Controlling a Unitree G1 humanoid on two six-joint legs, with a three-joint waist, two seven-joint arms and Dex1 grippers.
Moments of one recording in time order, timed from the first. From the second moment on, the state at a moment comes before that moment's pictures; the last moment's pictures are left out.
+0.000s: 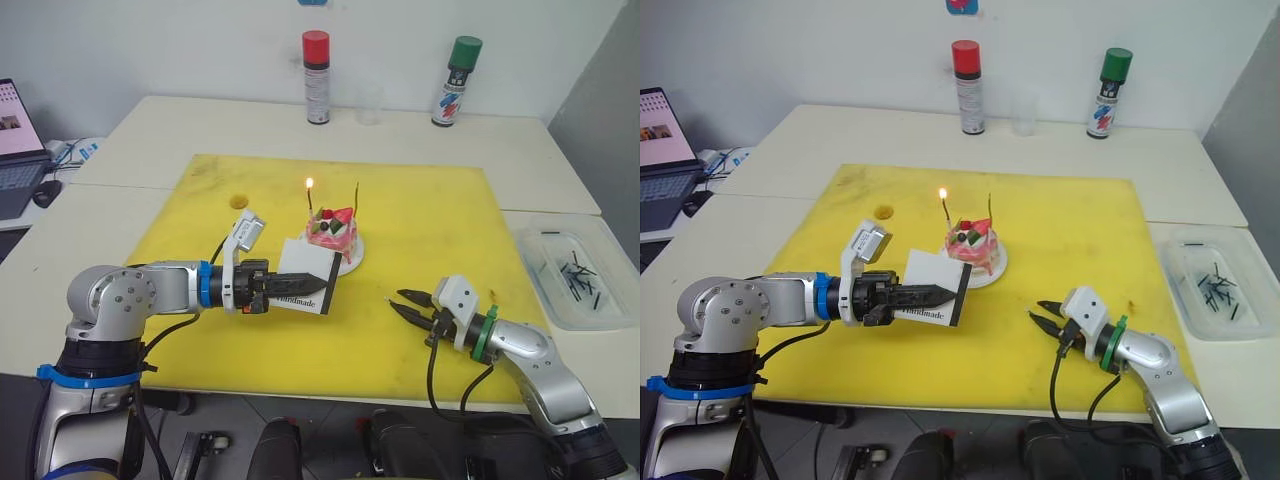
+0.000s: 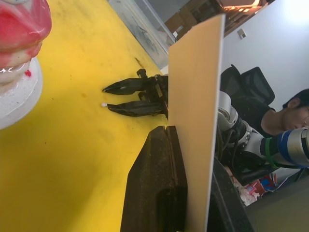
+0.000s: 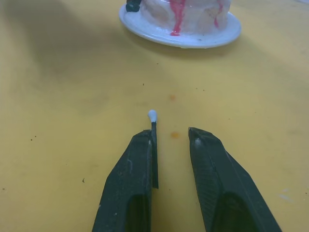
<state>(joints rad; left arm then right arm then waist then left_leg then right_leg) -0.52 0.66 0.11 -0.12 -1.09 1.35 -0.85 -0.07 -0.50 0.14 -0.22 0.18 0.20 0.76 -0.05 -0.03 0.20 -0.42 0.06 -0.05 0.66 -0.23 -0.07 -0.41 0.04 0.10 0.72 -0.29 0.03</state>
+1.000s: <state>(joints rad) -0.53 0.65 0.11 -0.12 -1.09 1.35 -0.84 -0.06 -0.51 0.14 -0.37 0.24 0.40 0.76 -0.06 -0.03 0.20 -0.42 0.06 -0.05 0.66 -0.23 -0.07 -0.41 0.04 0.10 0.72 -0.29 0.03</state>
